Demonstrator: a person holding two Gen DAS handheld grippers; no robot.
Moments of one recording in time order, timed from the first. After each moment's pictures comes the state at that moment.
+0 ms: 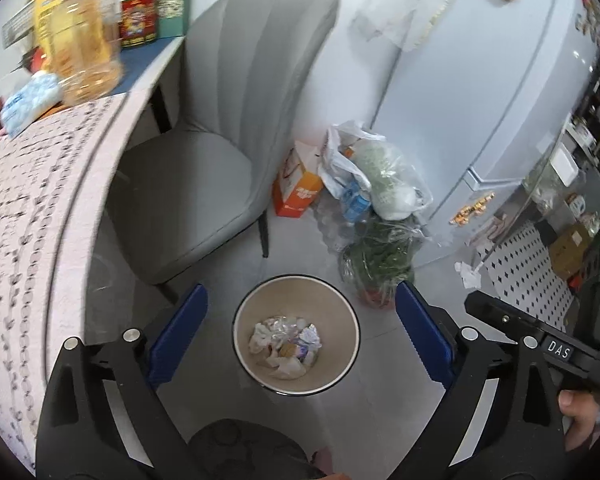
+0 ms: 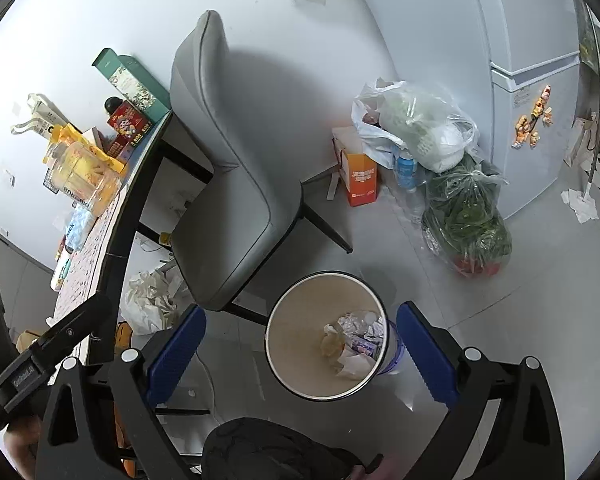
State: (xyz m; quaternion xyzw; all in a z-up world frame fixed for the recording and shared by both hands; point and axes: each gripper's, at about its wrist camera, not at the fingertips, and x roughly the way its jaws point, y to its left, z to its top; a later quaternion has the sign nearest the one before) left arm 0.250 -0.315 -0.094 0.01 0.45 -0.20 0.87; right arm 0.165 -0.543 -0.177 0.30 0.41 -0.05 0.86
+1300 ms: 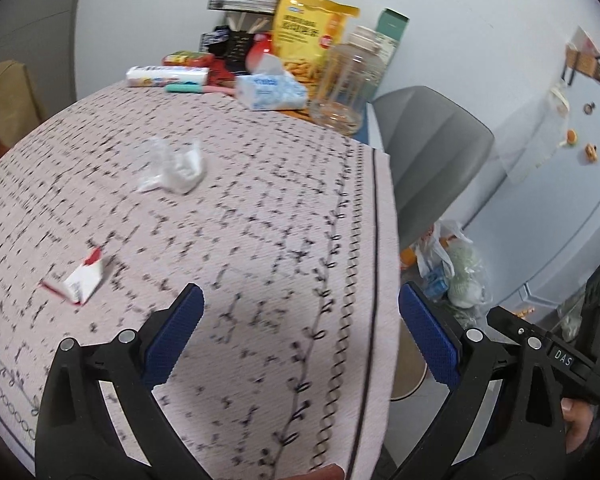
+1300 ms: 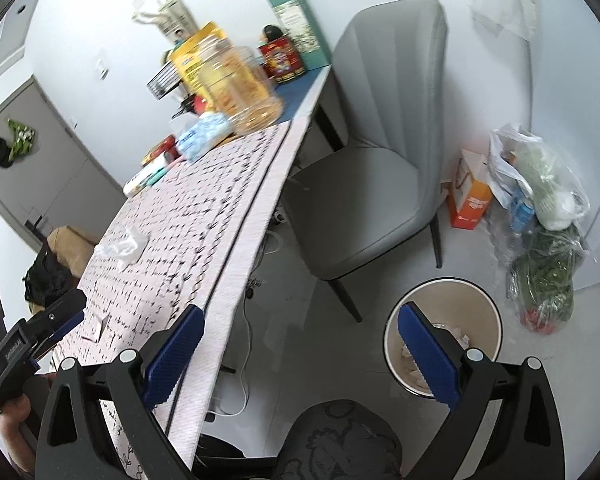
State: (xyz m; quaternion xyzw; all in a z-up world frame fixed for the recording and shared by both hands) left arm 0.153 -0.044 -0.047 -0.14 0.37 -0.01 0.92; right arm 0.186 -0.323 -0.097 0.17 0.41 0.11 0.89
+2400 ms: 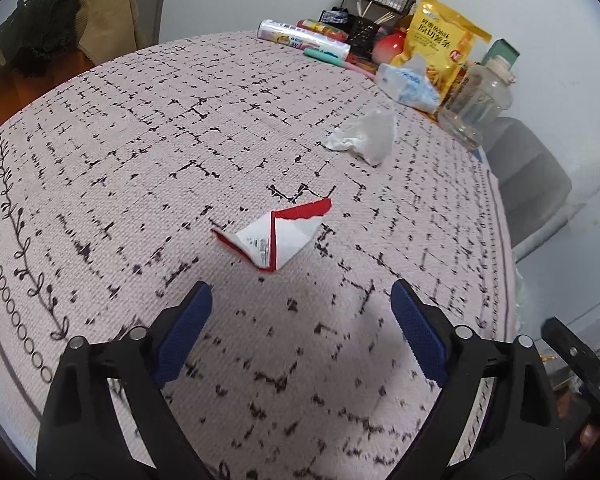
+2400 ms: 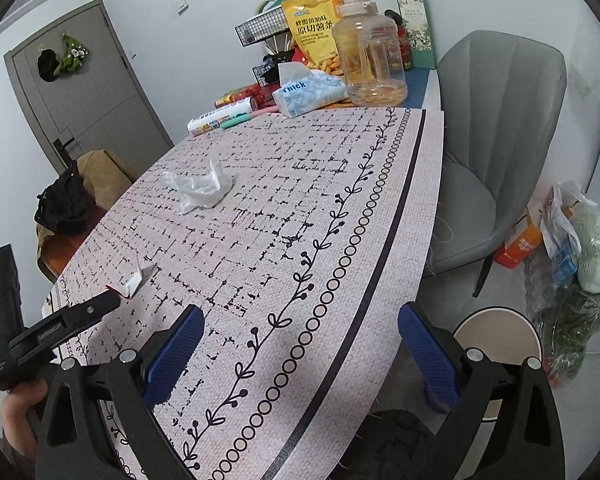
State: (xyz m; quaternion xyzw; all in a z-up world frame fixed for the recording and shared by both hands) left arm 0.124 0.089 -0.105 -0.22 0.41 0.10 0.88; right arm 0.183 -0.178 -0.094 0.07 0.41 0.19 0.89
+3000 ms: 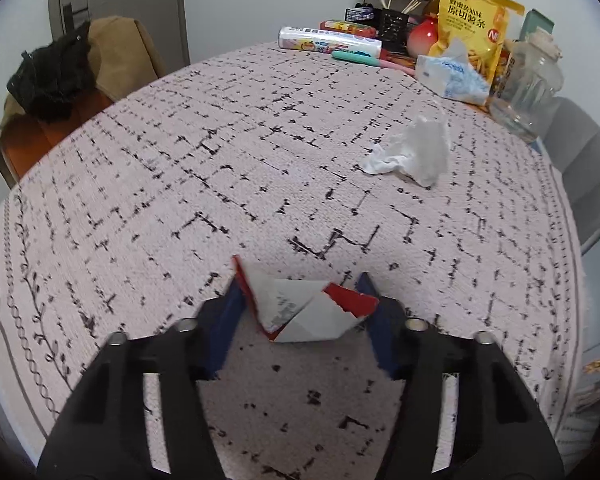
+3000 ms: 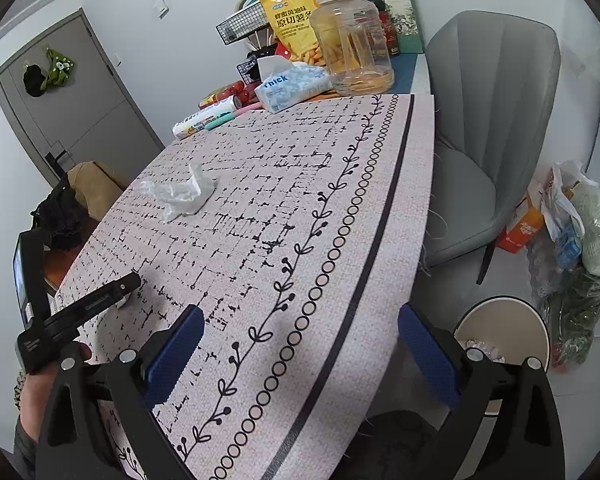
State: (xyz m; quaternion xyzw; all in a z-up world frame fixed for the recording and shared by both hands) left arm 0.176 0.085 -0.111 -0.12 0.42 0.20 0.88; right arm 0.205 -0.182 -0.105 0.09 0.42 0.18 0.88
